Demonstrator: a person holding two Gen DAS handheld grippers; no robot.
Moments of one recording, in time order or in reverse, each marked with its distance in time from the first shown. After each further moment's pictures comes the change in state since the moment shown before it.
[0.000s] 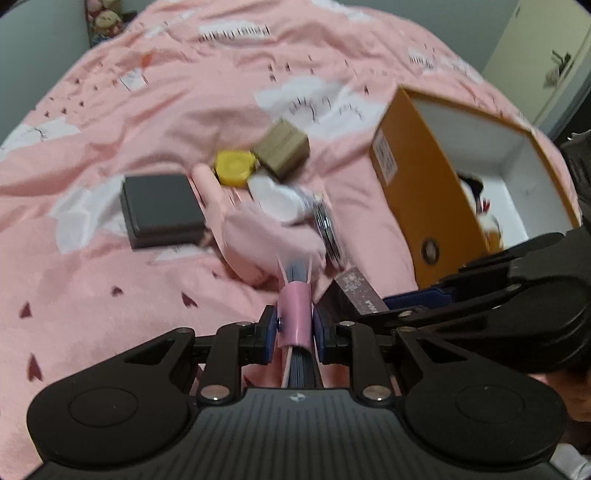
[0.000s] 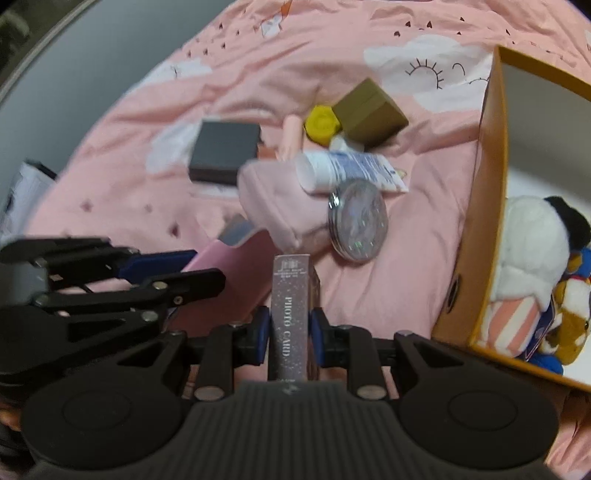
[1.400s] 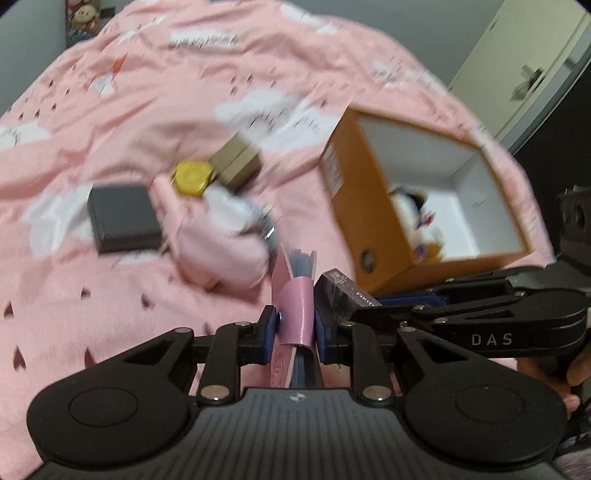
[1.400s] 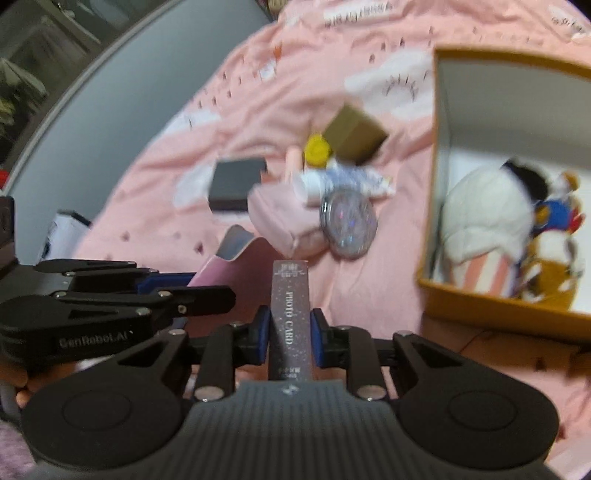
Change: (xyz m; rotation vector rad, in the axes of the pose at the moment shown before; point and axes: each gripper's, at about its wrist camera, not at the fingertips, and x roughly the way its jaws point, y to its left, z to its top) left arm -0.039 -0.017 0.009 -0.019 -0.052 -0.155; right arm -0.070 -0.039 -0.031 0.143 -0.190 0.161
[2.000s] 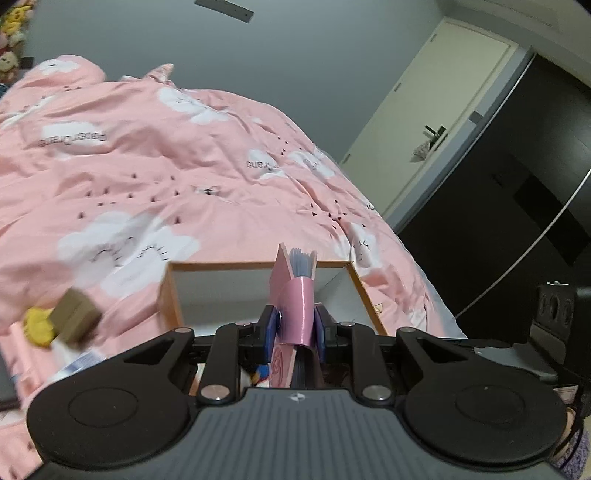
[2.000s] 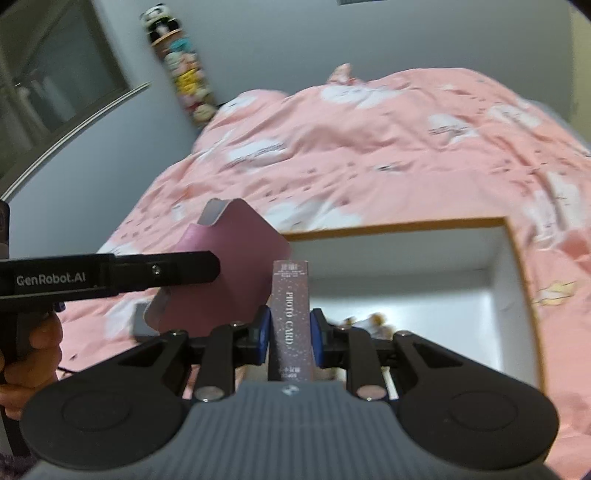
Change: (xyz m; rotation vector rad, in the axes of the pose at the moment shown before) left arm 0.029 -0.106 0.121 0.058 -0.206 -0.306; right arm -0.131 -0.059 0.044 0.064 -0.327 -0.293
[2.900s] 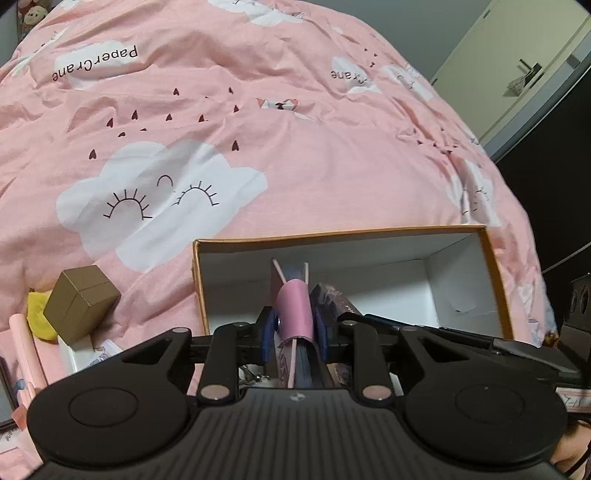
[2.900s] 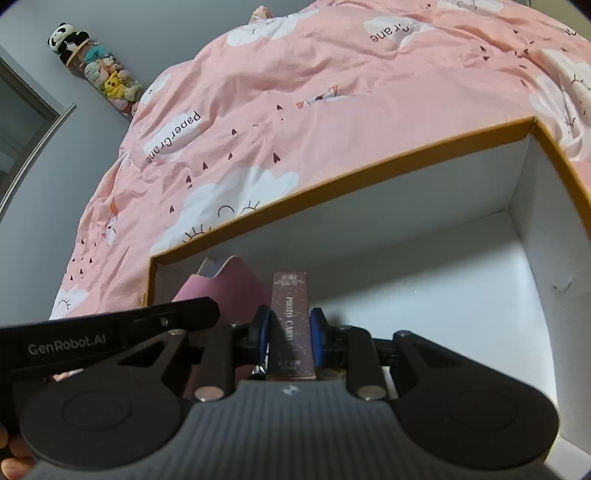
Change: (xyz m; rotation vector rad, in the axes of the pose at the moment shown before) left arm 0.139 0.048 0.018 -0.066 0.293 0.276; right arm 0.152 -0.076 0.014 0.272 0.164 0.013
